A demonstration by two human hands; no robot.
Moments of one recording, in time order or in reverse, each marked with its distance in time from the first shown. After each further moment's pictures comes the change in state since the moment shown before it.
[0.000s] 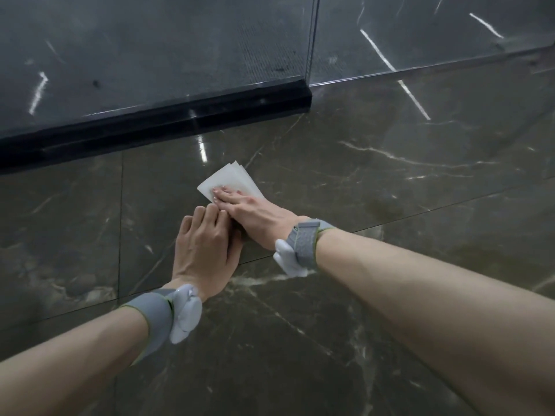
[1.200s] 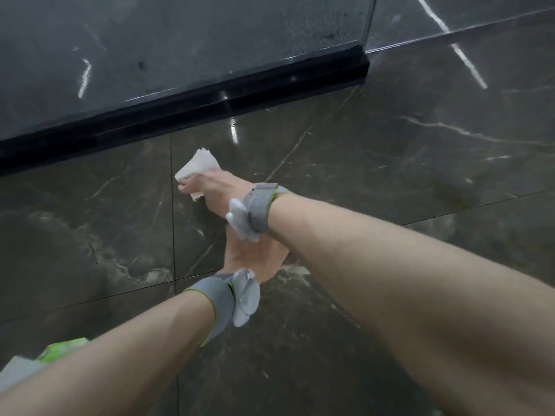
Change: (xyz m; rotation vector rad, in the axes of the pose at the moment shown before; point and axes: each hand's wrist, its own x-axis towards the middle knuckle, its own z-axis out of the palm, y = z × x) left_hand -0.005 0.003 -0.019 0.084 -0.721 -0.179; right_hand 0.118 -0.076 0.009 -0.019 0.093 -0.229
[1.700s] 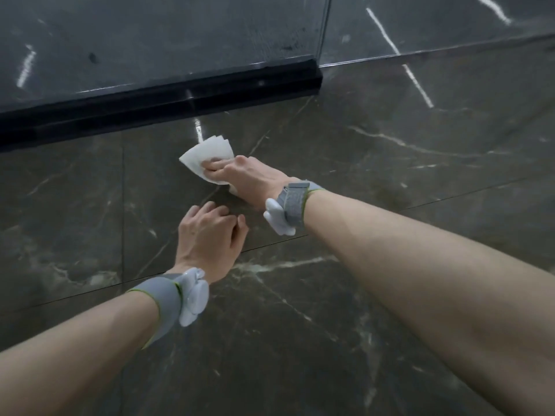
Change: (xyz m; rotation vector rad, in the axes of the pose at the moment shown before) left_hand 0.016 -0.003 0.007 -0.038 0.563 0.187; right_hand -0.093 0.063 -0.033 -0.127 0.000 0.108
